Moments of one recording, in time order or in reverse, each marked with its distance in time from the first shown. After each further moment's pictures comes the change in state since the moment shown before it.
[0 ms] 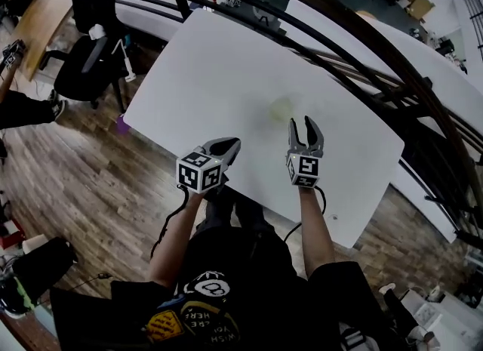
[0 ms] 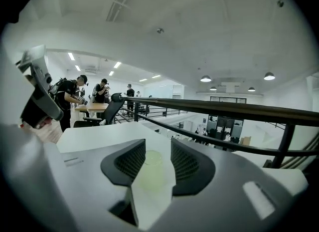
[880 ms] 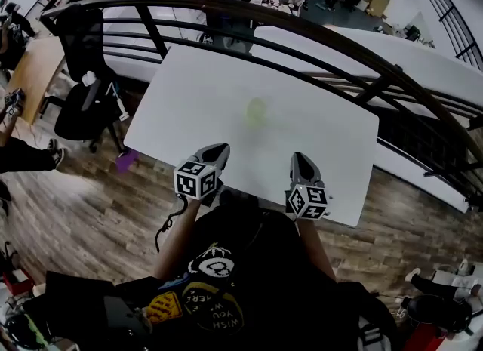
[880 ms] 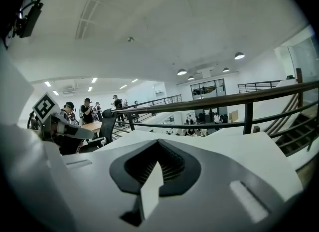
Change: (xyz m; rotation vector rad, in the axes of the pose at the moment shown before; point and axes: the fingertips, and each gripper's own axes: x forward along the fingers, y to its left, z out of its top) left arm -0.052 -0.090 0.005 0.211 -0.065 0.007; right arm -0.216 0.000 0.037 0.309 0.031 -0.107
